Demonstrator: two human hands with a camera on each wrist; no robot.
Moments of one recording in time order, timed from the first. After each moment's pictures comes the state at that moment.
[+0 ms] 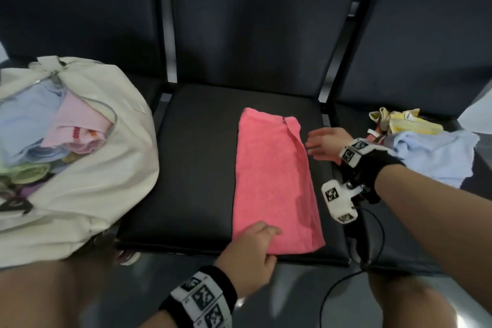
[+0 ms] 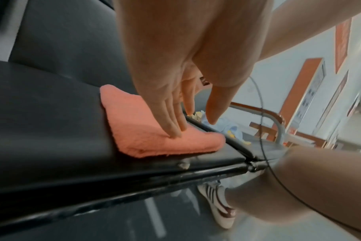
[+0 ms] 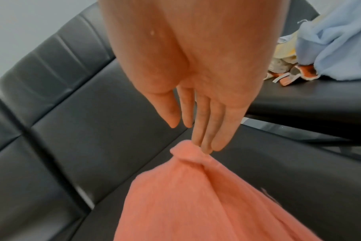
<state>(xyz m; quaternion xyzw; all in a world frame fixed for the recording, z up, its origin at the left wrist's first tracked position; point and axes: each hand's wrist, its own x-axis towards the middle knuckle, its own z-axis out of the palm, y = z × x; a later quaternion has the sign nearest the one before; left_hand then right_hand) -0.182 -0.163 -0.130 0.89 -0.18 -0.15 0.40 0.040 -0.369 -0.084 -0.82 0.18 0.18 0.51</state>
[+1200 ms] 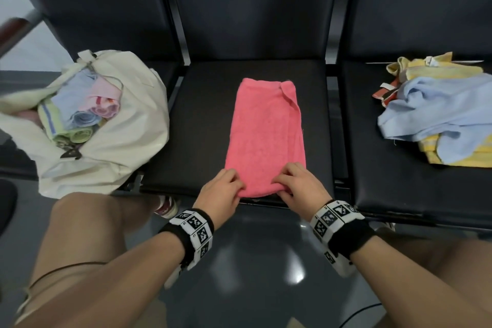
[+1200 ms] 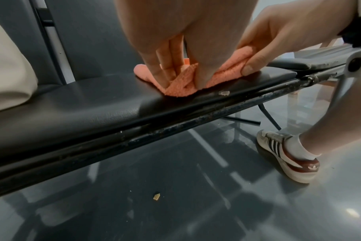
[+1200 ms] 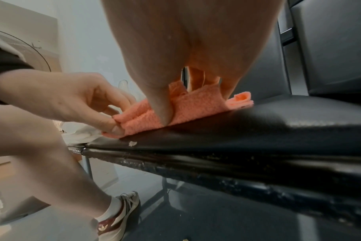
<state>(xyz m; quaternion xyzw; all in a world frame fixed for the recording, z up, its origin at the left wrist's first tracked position) -0.202 -0.163 -0.156 0.98 -0.12 -0.02 0.14 -0.152 -0.394 -0.170 -0.91 -0.29 0.04 0.29</state>
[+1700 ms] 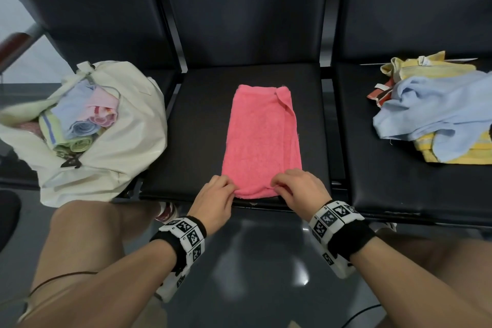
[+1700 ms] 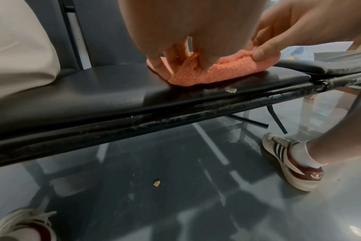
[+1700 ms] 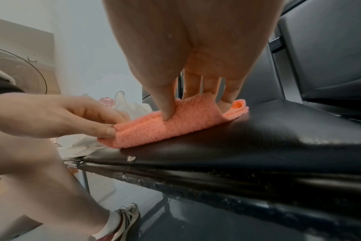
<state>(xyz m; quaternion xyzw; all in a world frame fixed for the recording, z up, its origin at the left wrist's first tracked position) -0.203 -0.154 -0.163 0.98 -0.11 -0.03 0.17 -0.151 -0.398 -0.150 -0.92 -0.26 0.09 0.27</state>
